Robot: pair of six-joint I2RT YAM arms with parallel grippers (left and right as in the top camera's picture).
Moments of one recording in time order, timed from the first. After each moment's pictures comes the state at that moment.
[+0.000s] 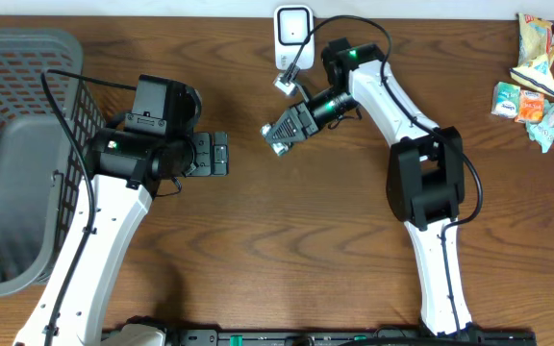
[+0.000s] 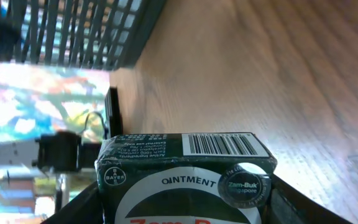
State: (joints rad) left arm -0.22 1.37 1.31 -1.05 0.07 -0.22; right arm 0.33 2.49 2.15 -1.32 -1.12 -0.55
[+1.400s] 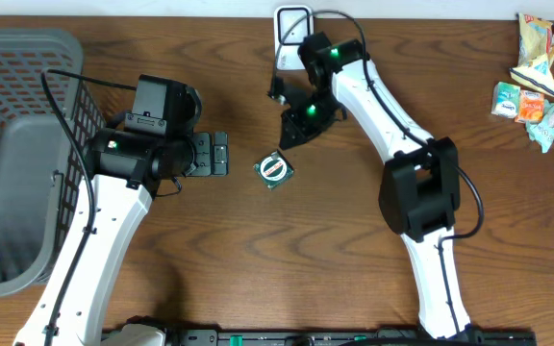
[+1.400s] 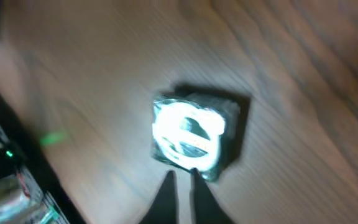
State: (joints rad) left arm -0.22 1.37 1.31 -1.05 0.07 -0.22; right arm 0.43 2.40 2.19 -1.34 -0.58 -0.27
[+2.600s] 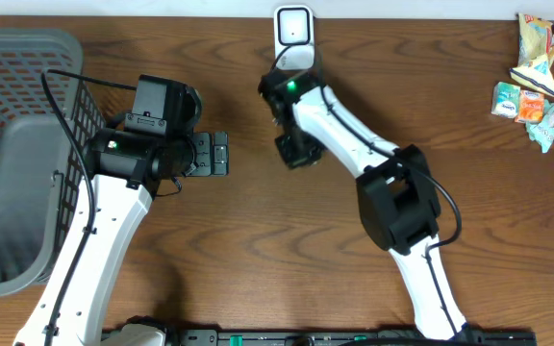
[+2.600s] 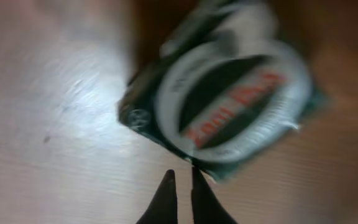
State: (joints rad) left arm -0.22 1.37 1.31 -1.05 0.07 -0.22; right arm 0.58 2.39 2.05 -1.33 0.08 0.22
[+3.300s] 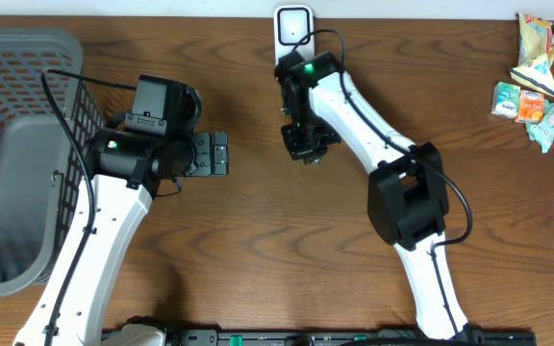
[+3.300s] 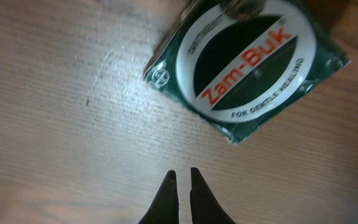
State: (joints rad) left arm -0.22 1.37 1.31 -1.05 0.07 -0.22; right arm 0.53 2.39 2.13 -1.44 -0.10 0.21
